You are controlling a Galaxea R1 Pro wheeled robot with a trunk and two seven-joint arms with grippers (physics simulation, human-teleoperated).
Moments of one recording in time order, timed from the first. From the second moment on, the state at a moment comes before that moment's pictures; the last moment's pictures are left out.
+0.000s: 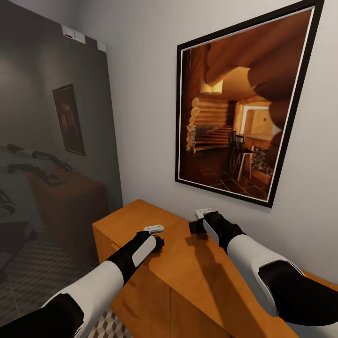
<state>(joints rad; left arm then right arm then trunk) -0.86 -0.17 -0.58 -0.52 0.87 0.48 0.58 -1.06 0.10 0.27 -0.29 -0.12 0.56 0.07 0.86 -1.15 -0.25</state>
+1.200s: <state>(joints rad) -0.86 -0.17 -0.58 -0.54 0.87 0.48 0.58 -1.06 0.10 0.27 -0.29 -0.12 0.56 0.07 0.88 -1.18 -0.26</state>
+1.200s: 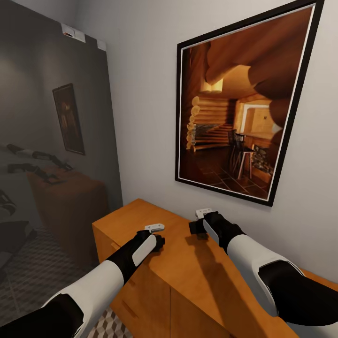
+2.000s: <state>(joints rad) -0.86 -0.17 -0.58 -0.52 0.88 0.41 0.58 -1.06 0.10 0.27 -0.29 -0.12 0.56 0.07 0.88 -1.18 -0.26</state>
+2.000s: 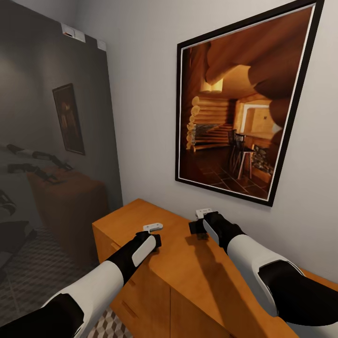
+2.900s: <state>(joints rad) -0.86 -0.17 -0.58 -0.52 0.87 0.41 0.58 -1.06 0.10 0.27 -0.29 -0.12 0.56 0.07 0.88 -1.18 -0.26</state>
